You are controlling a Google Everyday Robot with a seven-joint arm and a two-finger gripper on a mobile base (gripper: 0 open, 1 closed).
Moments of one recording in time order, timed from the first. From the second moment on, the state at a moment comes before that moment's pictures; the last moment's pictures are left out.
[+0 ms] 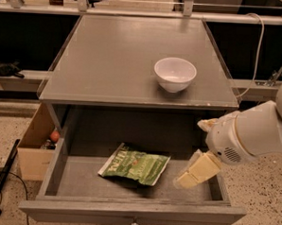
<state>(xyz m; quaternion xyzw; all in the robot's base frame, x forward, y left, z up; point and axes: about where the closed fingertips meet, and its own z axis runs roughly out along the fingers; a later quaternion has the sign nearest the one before) 0.406 -0.121 0.820 -0.50 0.81 0.15 0.26</state>
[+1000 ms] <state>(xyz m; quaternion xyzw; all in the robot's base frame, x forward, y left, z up) 0.432 -0.073 0.764 -0.48 0.82 0.17 0.27</state>
